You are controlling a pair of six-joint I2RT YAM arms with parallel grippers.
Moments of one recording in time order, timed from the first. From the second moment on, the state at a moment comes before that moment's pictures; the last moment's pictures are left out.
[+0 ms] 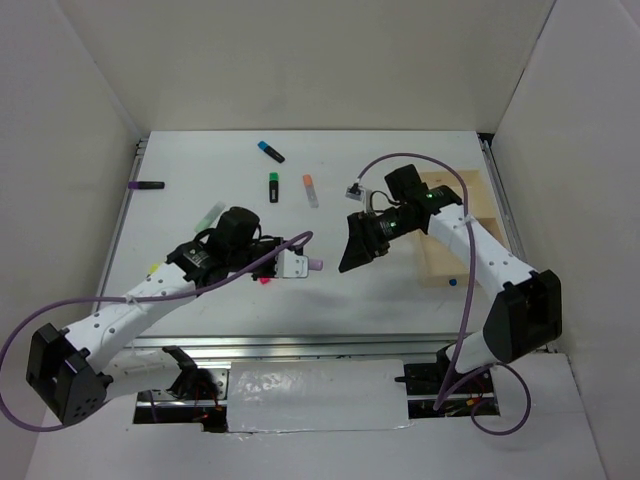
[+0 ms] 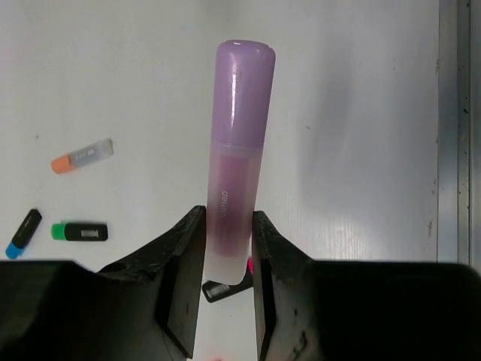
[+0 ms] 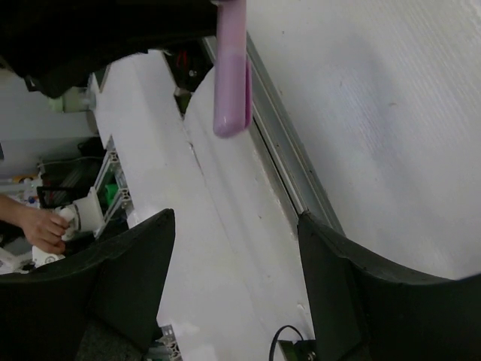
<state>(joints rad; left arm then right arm) -0.64 1.14 0.92 -0.49 0.42 0.91 0.38 1.44 1.23 -0.91 -0.95 -0.04</state>
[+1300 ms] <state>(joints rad) -0.51 1.12 1.04 -0.41 0.17 0.52 -0.06 1.46 1.30 -0.99 -0.68 -0.22</state>
